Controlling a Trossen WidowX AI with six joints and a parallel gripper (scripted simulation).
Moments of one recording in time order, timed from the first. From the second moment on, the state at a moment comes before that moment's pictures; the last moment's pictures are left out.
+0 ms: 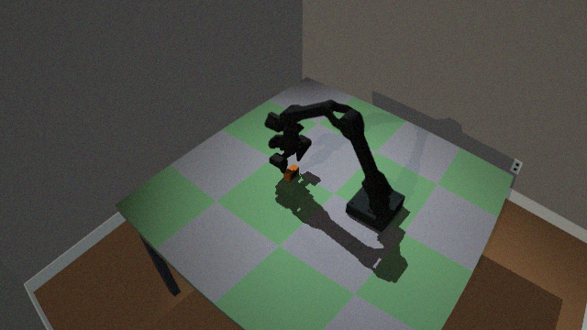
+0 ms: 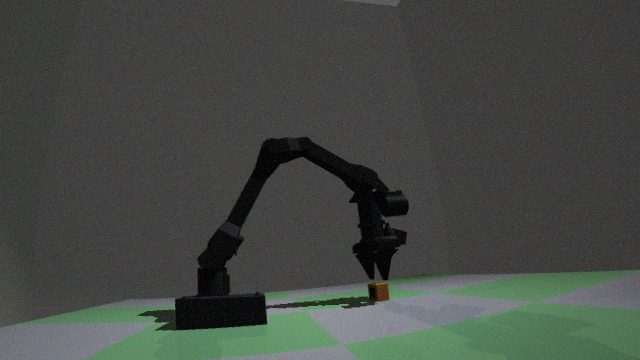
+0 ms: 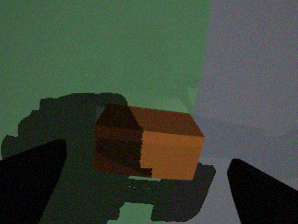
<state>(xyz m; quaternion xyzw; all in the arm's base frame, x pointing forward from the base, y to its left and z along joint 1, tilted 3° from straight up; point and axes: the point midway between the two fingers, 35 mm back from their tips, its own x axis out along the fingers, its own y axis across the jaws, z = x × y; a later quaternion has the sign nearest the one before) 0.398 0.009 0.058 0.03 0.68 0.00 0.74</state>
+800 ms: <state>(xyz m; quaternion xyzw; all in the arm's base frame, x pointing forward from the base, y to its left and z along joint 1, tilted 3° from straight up) 0.397 0.010 0.034 0.03 0.68 0.00 0.73</state>
